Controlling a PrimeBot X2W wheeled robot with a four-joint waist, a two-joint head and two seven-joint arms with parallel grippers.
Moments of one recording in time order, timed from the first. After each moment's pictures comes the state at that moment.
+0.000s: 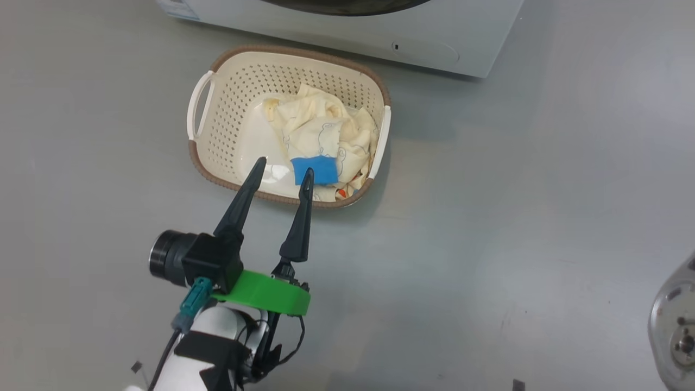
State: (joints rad) left arm -0.36 0.04 -0.40 0.17 -0.19 0.04 -0.25; right arm -0.98 -0.06 -0.43 0.31 0.99 0.13 0.69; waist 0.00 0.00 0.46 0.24
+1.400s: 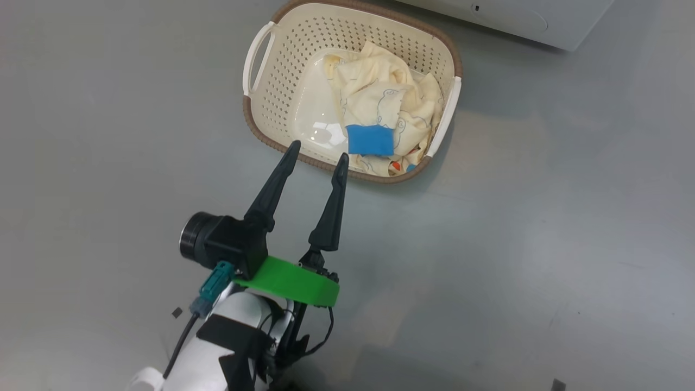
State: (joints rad) left arm -0.45 0.04 -0.52 0.16 -0.31 0.07 -0.25; right arm -1.46 -0.07 -0.47 0.89 0.93 0.13 0.81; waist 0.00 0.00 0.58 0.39
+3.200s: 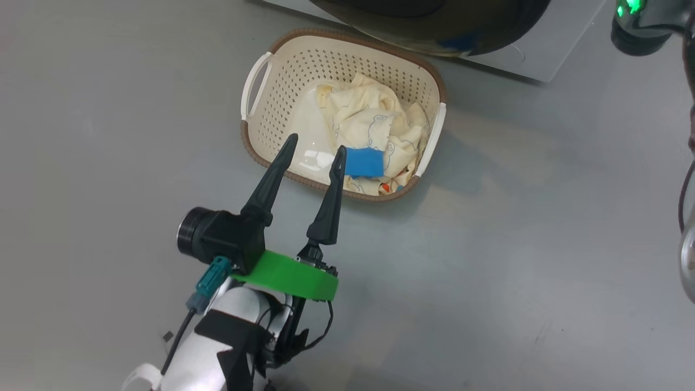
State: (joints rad) left arm -0.46 0.03 -0.52 0.15 -0.32 0.08 -0.25; right arm -1.36 -0.09 -0.31 1.06 1.08 0.13 0.95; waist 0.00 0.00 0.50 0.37
